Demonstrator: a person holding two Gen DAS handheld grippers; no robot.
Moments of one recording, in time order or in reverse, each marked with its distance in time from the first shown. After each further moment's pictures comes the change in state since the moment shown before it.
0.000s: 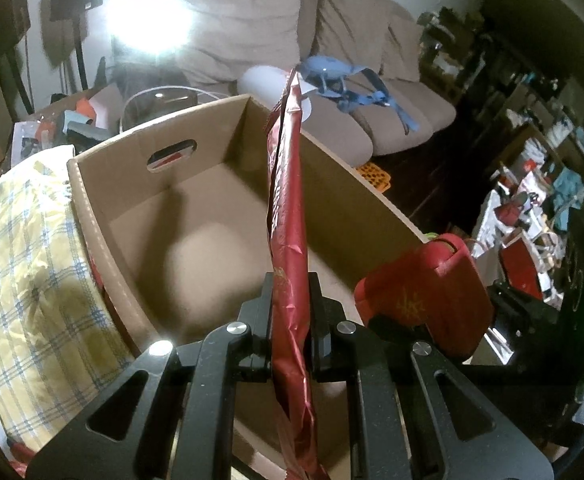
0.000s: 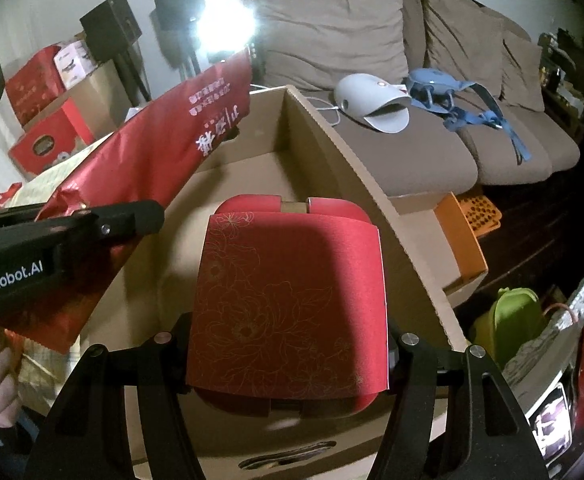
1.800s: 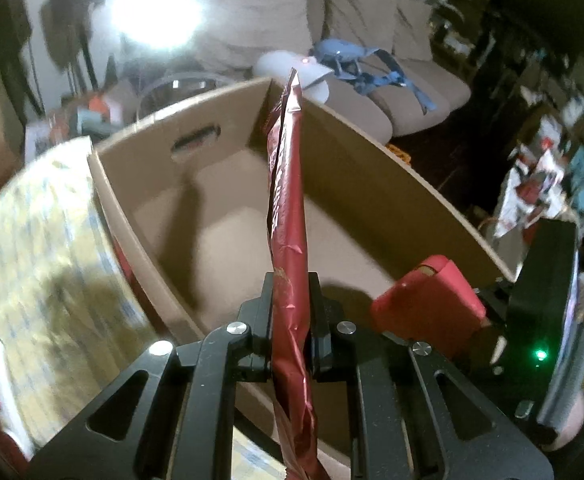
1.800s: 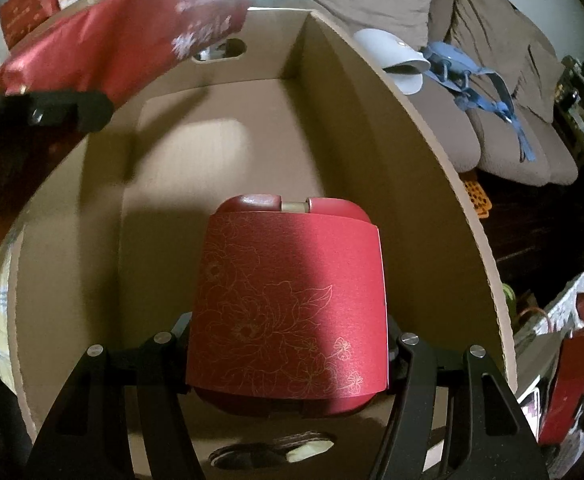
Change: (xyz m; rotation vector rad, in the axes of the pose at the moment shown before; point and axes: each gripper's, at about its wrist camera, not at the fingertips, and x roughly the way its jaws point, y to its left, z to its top) left arm 0.004 0.012 -0.006 0.017 0.065 0.060; right arm 0.053 0.015 -0.022 -0.139 0.191 -0.109
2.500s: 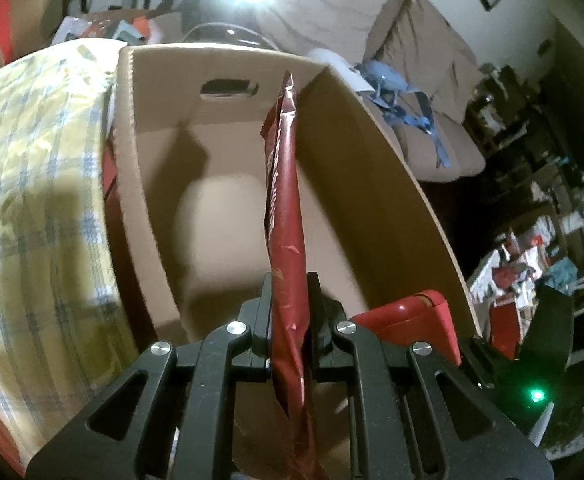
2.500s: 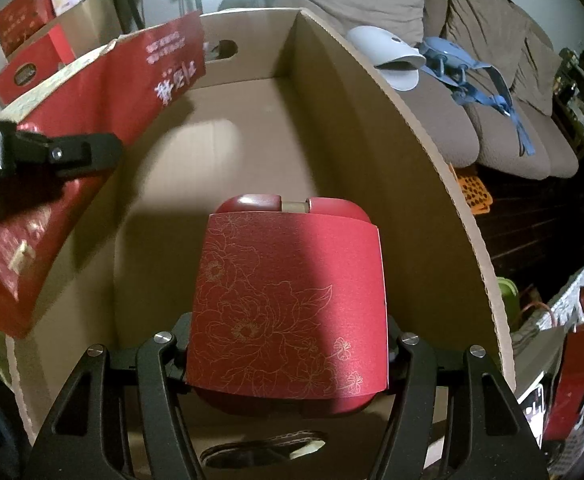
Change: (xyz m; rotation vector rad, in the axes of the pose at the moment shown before) left arm 0.024 0.030 -0.020 -0.370 -0.030 -0.089; right arm -0.003 -0.002 -0.002 0.015 -0.004 0.014
